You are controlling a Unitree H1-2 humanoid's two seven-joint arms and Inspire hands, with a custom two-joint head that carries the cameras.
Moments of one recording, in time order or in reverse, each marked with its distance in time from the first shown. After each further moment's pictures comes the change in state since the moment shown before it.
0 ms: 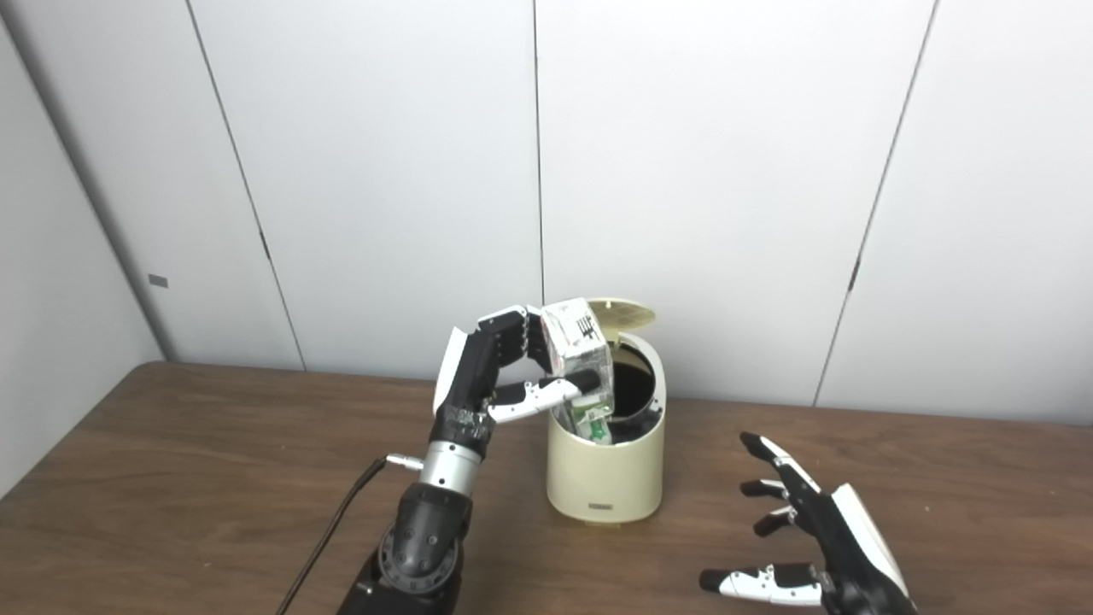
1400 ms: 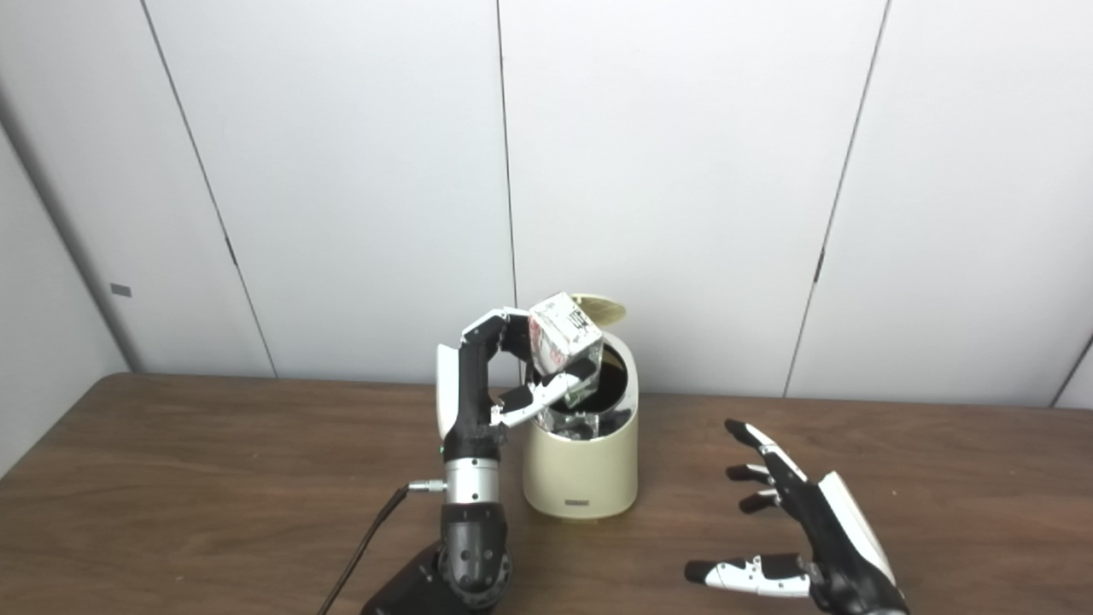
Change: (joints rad) left arm -0.152 0.050 -0.422 0.368 0.019 -0.122 0.717; right arm 0.033 -0.002 -0.027 -0.070 0.007 0.004 0.005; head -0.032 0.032
